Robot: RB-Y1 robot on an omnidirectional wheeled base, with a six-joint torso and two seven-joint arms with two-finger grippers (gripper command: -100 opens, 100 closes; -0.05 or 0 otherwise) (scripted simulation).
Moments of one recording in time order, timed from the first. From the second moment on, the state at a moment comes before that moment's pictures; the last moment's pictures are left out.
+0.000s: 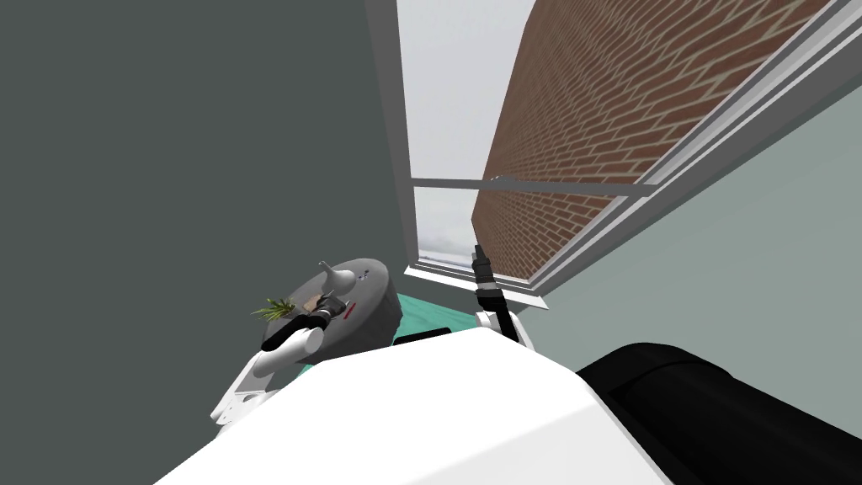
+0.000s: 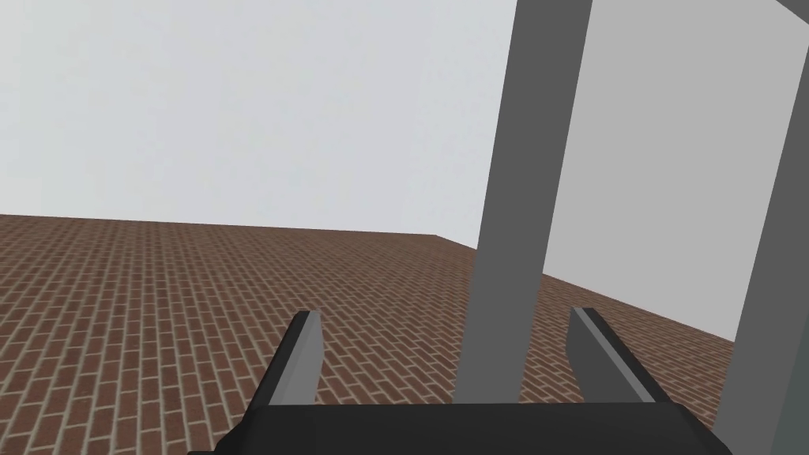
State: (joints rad) left arm 0.31 0.32 0.23 -1.76 0.41 0.49 0.45; right arm 0.54 -0.03 0.01 -2.20 0.07 -0.35 0.15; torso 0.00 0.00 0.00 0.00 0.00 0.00
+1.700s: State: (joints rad) left arm 0.17 0.43 0.35 -1.41 0.59 0.93 0.58; right arm 0.54 -0.03 0.01 -2.20 0.07 -0.35 0.15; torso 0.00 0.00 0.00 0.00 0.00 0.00
